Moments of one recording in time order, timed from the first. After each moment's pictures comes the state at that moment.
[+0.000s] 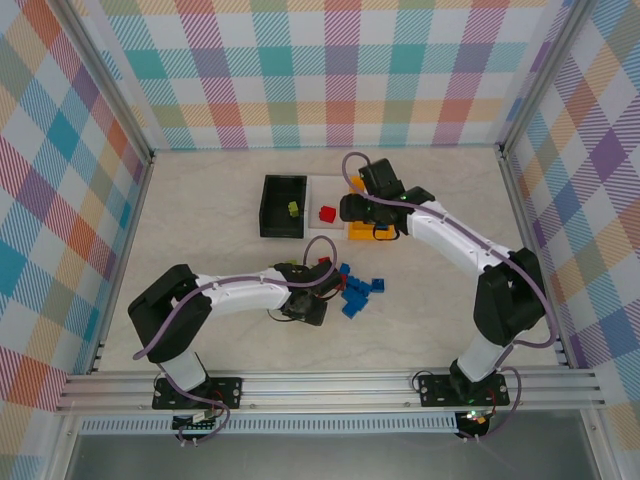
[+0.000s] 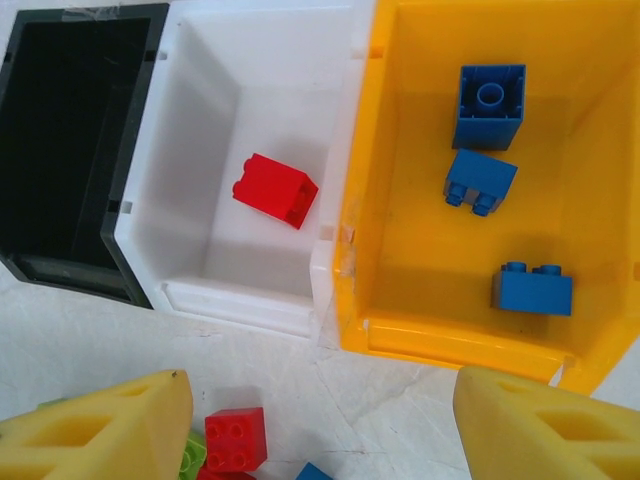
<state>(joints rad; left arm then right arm) -0.97 1.68 0.98 -0.68 -0.13 -0.66 0.56 1.68 1.38 -0.58 0.06 0.46</state>
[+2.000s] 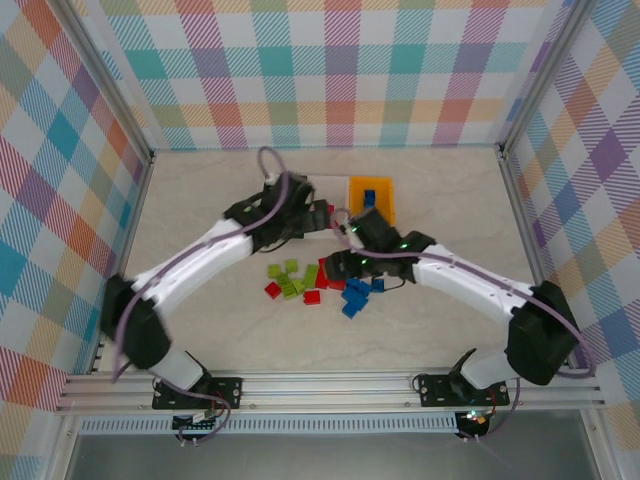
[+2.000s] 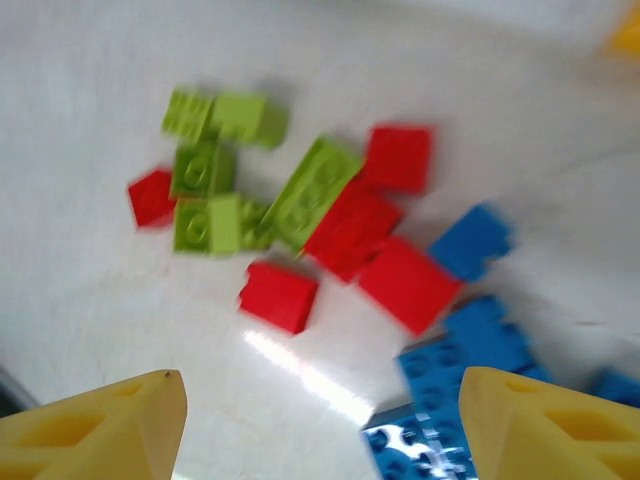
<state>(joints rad) -0.69 1.47 1.32 -0.66 -0.28 -0.69 0.80 1.46 1.06 -0.58 -0.15 0.44</state>
